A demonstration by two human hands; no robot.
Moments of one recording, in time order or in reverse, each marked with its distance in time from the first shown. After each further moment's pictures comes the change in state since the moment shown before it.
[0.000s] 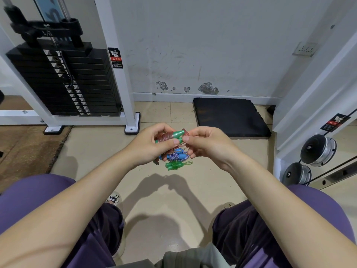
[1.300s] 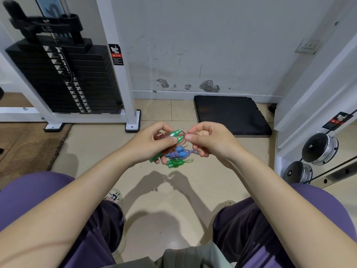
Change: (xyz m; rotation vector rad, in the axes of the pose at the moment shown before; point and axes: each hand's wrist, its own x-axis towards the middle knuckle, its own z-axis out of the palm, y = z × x) left_hand -0.001 0.002 -0.001 0.019 -0.006 -0.119; right_hand 0.000 -0.001 -0.006 -0.100 0.005 -0.052
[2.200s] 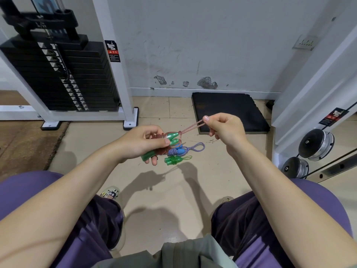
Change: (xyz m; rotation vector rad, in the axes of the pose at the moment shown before) left_hand -0.002 -0.004 -0.019 0.067 -0.138 -0.086; right_hand 0.023 0.016 -0.031 -0.066 0.429 -0.086
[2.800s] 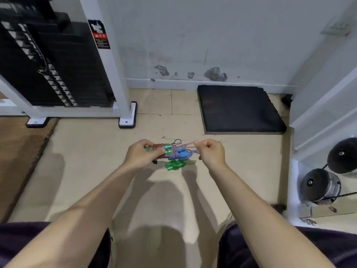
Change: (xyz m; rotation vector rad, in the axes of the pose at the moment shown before) left_hand 0.138 -0.135 0.007 0.047 0.483 -0.285; right_hand 0.091 0.139 0.073 -0.118 0.077 0.225
